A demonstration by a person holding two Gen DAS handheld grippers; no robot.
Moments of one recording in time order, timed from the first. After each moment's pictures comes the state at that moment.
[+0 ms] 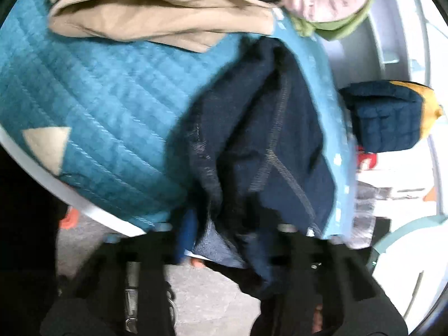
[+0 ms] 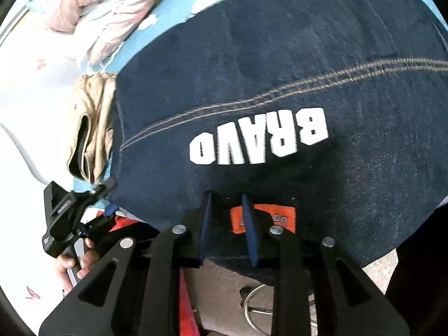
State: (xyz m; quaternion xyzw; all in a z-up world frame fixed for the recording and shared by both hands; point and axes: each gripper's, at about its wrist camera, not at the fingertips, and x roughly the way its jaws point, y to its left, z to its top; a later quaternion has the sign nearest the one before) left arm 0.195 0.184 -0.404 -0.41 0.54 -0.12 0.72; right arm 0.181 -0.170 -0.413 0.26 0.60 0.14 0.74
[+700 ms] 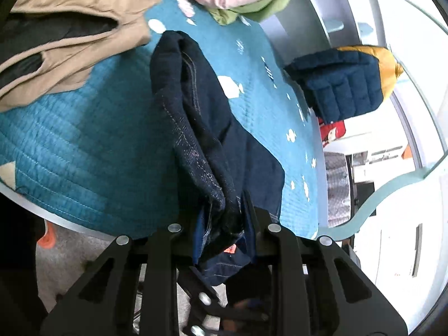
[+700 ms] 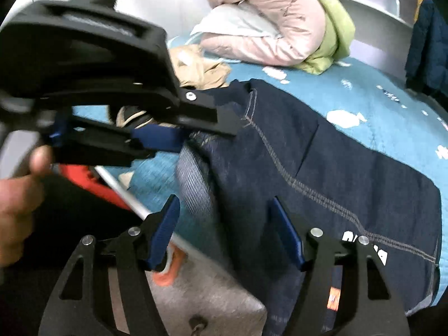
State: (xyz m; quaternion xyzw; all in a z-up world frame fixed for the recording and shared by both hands) left arm 0.206 0.112 -0.304 -0.36 0.52 -0.22 0.74; right arm 0.151 -0.025 -0.354 -0.04 0.40 0.24 0.88
